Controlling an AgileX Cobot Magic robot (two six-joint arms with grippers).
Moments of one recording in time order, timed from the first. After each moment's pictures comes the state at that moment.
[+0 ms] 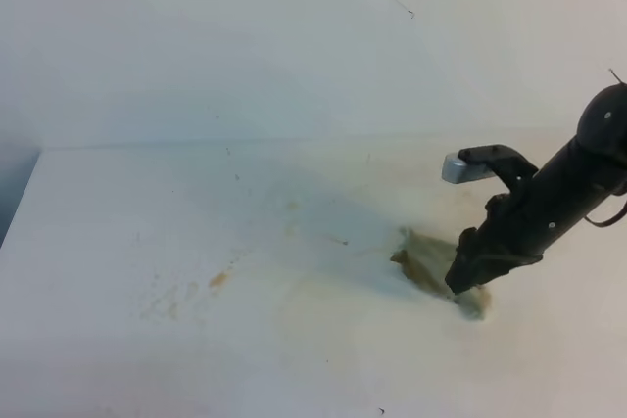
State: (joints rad) left arm 0.06 0.00 0.00 -0.15 0.31 0.00; right arm 0.22 2.03 -1.36 0.58 0.86 -0.72
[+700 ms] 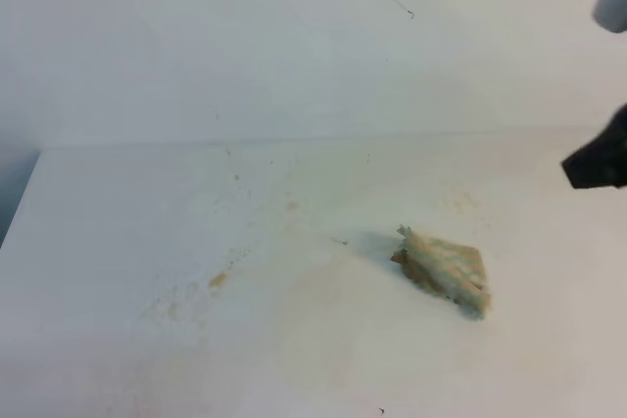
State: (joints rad) left arm 0.06 0.00 0.00 -0.15 0.31 0.00; right arm 0.22 1.35 -1.24 0.47 1.00 -0.49
